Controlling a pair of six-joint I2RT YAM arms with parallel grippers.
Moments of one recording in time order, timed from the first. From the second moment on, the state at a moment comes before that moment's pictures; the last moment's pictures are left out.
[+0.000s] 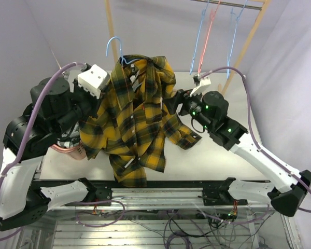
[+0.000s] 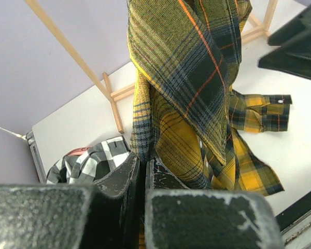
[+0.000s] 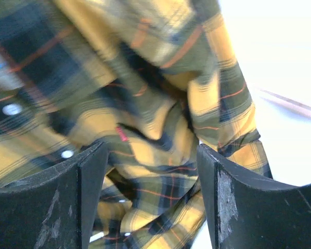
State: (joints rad) left arm -0.72 1.09 1.88 -1.04 -0.22 0.18; right arm 0.84 1.12 1.17 -0.18 0.23 0.32
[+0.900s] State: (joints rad) left arm -0.72 1.09 1.89 -1.04 -0.17 0.17; right arm 0.76 1.29 1.12 0.13 -0.28 0.47
